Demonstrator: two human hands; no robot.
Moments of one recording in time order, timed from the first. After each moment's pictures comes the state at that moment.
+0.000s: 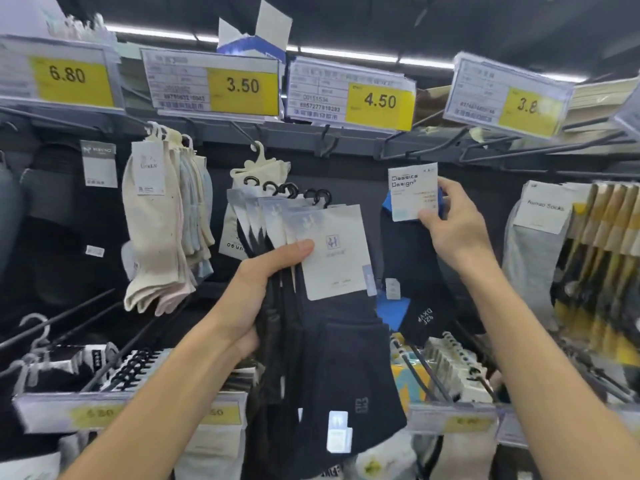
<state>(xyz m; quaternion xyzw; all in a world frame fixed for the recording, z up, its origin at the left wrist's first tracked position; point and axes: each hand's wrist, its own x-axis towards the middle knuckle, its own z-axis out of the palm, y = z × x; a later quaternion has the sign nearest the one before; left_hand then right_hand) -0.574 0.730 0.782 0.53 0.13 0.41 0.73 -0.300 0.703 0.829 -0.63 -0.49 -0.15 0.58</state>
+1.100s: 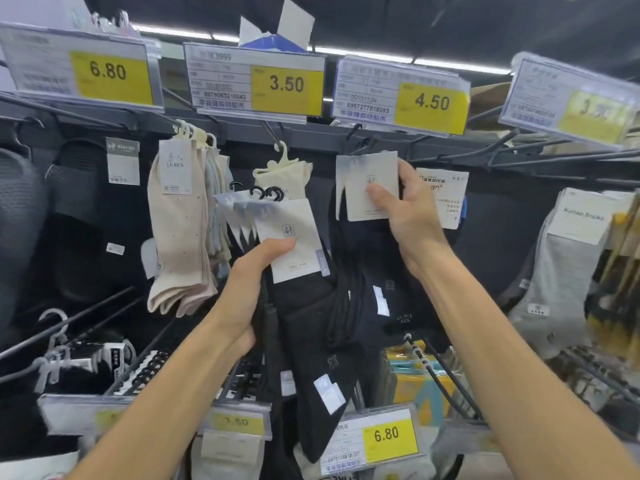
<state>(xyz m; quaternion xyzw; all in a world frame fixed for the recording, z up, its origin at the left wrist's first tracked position) -0.592 0.778 0.768 0.51 0.19 0.48 0.69 -0.384 0.754 0.842 -0.44 -0.58 0.07 0.68</state>
